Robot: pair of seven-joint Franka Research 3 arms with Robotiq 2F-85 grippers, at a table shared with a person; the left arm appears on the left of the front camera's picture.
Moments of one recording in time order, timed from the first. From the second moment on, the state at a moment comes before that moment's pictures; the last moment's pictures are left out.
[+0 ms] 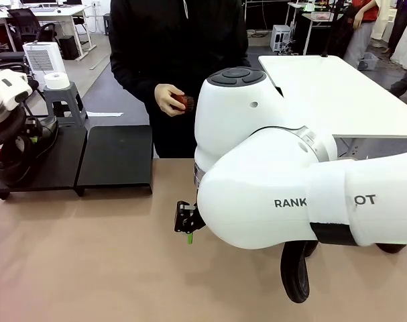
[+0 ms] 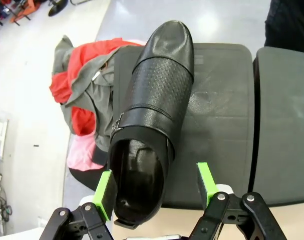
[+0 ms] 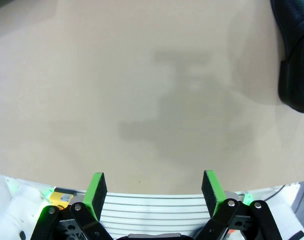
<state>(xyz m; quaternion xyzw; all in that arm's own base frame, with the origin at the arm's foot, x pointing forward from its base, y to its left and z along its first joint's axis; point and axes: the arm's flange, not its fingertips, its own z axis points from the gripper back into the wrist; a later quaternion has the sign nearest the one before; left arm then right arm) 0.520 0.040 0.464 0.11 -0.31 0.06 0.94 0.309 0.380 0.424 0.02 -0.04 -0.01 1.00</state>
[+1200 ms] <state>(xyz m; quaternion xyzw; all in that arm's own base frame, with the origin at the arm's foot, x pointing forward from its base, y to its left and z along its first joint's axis) 0.397 -0.030 0.520 0.02 -0.14 0.06 0.99 0.216 0.375 0.453 0.03 -0.03 0.12 0.99</state>
